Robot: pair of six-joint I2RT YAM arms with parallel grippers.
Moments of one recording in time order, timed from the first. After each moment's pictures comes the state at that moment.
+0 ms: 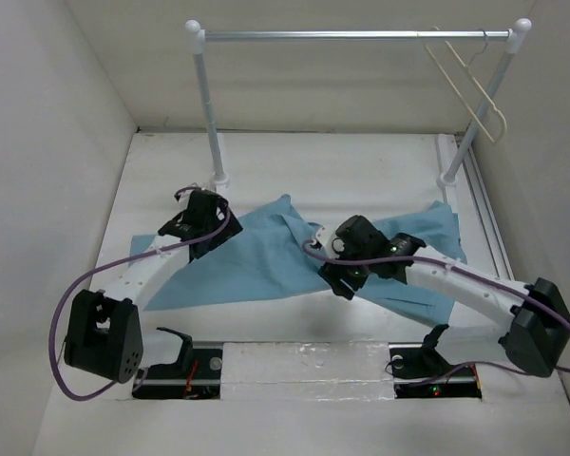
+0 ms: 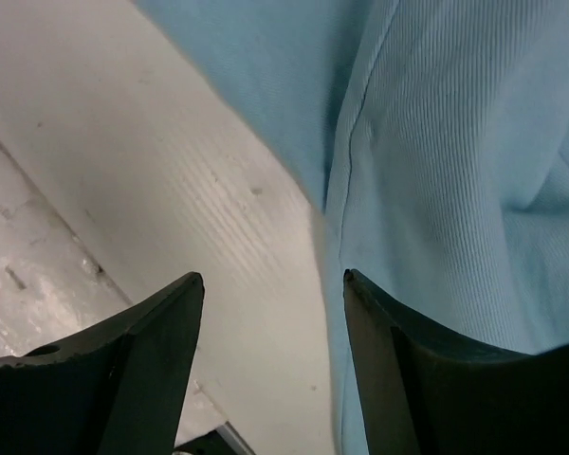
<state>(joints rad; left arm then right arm) -0.34 1.27 0.82 -0.46 -0.21 -0.81 0.81 1.24 0.89 -0.68 -0.13 -0.15</state>
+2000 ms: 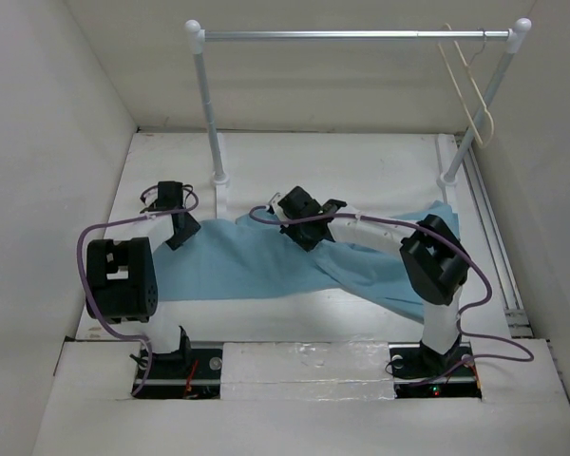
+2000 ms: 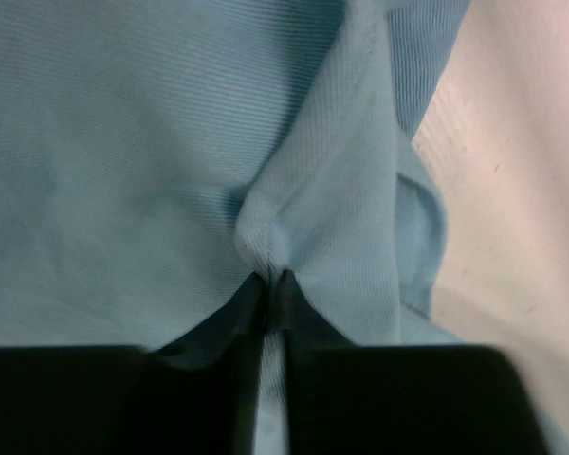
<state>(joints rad) 0.02 1.60 0.88 -0.36 -0.21 -0.70 0.82 1.91 1.40 -0.53 0.16 -0.14</state>
